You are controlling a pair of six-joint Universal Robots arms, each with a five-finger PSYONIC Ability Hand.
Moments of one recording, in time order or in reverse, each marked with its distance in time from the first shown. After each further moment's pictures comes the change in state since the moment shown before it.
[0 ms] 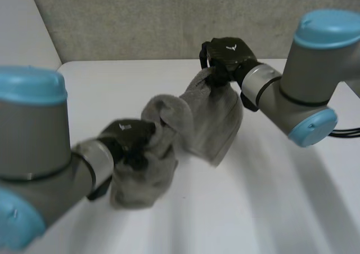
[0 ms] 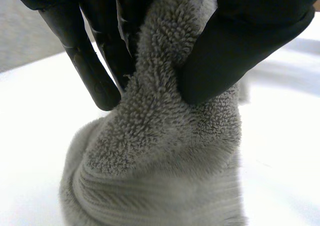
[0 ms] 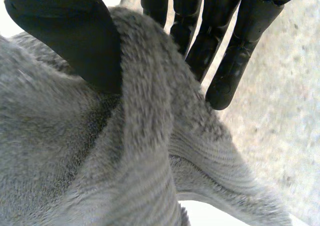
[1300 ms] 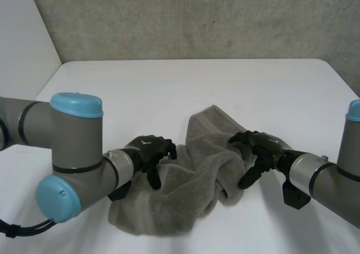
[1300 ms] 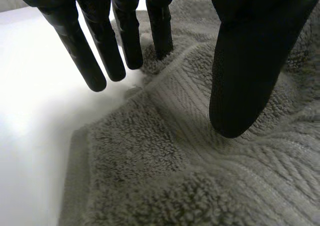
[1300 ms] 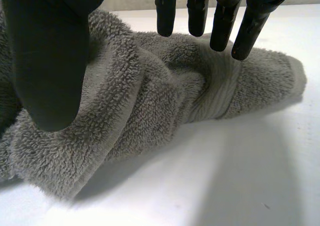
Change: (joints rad) left arm 0.013 -0.276 0.063 0.102 0.150 0.055; right arm -0.244 -0.295 0.825 -0.007 -0.138 0.143; left_hand -0.591 -0.683 -0.682 -0.692 -0.660; right_hand -0.745 -0.942 -0.968 -0.958 -0.908
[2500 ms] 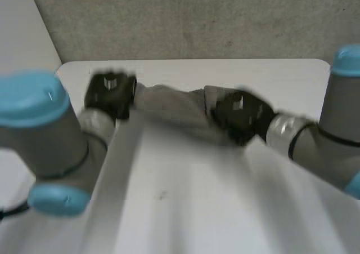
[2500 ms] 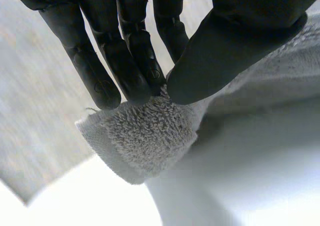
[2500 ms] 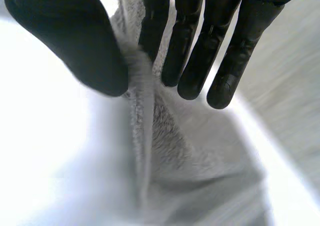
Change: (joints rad) left arm -0.034 0.255 -0.134 0.370 -0.405 0.149; right arm 0.160 0.018 -0.326 0.176 -0.032 -0.718; left_hand 0.648 0.699 0.698 0.702 0.686; right_hand 0.564 0.672 0.710 0.693 0.699
